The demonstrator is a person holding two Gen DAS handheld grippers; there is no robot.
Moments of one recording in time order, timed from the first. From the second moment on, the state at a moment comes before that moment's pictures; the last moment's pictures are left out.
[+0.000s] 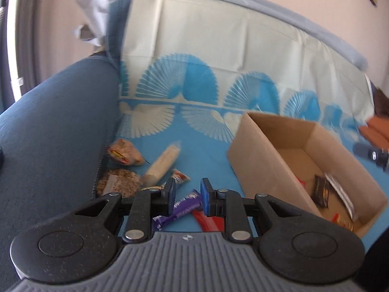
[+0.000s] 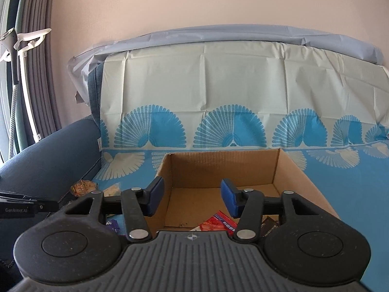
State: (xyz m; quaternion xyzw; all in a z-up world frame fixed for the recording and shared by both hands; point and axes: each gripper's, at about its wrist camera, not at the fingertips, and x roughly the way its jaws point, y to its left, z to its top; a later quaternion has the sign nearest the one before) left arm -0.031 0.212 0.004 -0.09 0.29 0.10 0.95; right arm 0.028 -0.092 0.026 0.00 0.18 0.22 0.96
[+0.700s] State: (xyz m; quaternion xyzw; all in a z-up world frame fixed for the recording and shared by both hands) left arm -0.022 0.214 0.010 -0.12 0.29 0.09 0.95; right arm 0.013 -0.028 0.009 -0.05 0.20 0.31 0.93
